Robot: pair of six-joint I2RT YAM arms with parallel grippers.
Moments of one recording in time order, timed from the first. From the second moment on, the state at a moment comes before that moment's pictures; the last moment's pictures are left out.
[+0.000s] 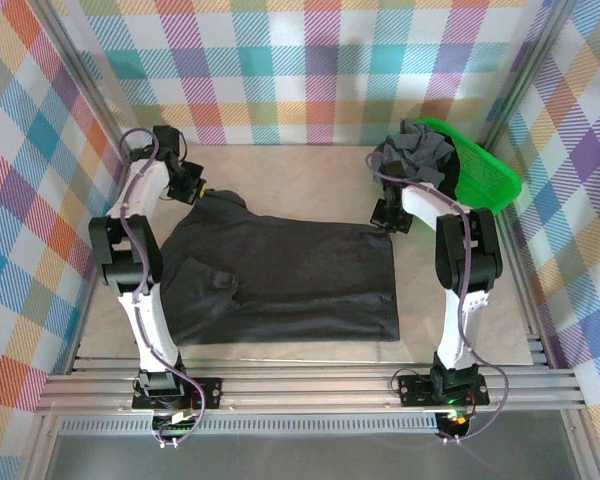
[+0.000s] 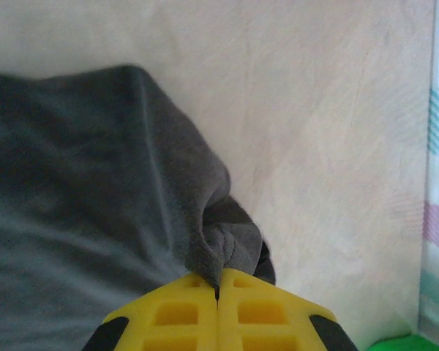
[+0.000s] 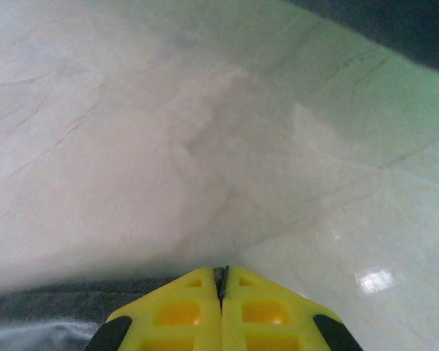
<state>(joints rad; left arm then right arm) 0.06 2.02 1.80 -0.89 0.21 -1.13 0.23 2.00 1.46 -0.72 0.07 0.59</state>
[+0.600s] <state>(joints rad) 0.06 1.07 0.99 -1.15 -0.05 -1.17 0.29 1.53 1.01 -0.70 0.01 0.60</state>
